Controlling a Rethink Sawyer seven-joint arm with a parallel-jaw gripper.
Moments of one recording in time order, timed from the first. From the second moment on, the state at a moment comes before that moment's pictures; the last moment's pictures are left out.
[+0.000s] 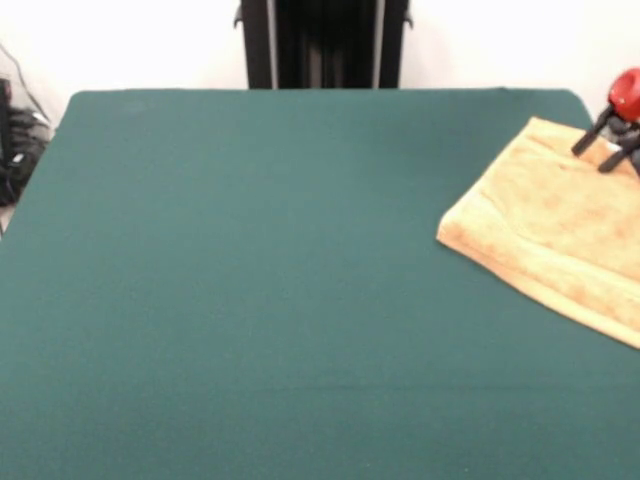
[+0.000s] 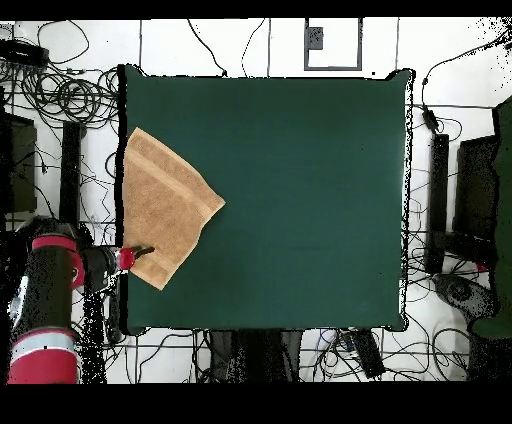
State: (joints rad) arm 0.66 -0.26 -0.03 1.17 -0.63 1.03 2.74
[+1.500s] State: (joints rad) arm 0.16 -0.24 0.01 1.08 -0.36 0.78 3.03
